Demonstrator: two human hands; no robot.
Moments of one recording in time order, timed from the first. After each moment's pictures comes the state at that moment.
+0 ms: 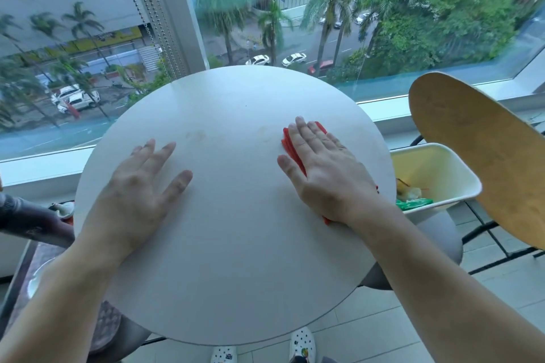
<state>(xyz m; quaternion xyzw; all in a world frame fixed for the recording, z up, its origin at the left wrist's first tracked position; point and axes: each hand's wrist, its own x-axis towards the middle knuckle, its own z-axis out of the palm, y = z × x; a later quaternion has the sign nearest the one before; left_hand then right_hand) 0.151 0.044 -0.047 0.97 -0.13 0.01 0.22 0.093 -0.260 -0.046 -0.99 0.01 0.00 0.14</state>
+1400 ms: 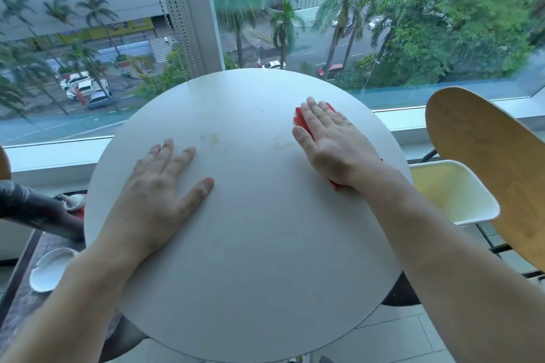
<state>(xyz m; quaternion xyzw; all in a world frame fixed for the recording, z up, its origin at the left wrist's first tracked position) 0.160 0.041 -0.058 0.97 -0.14 -0.01 0.18 0.170 -0.279 -0.049 -0.99 0.00 0.01 0.12</state>
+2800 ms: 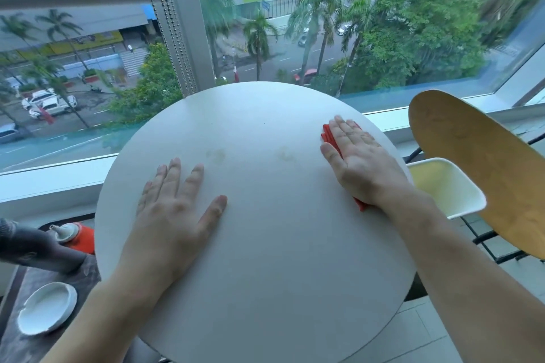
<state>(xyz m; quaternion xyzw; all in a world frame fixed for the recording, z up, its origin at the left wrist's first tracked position) 0.160 0.040 -0.061 0.97 -0.16 -0.01 0.16 0.140 -0.297 -0.053 -0.99 0.10 0.00 0.12</state>
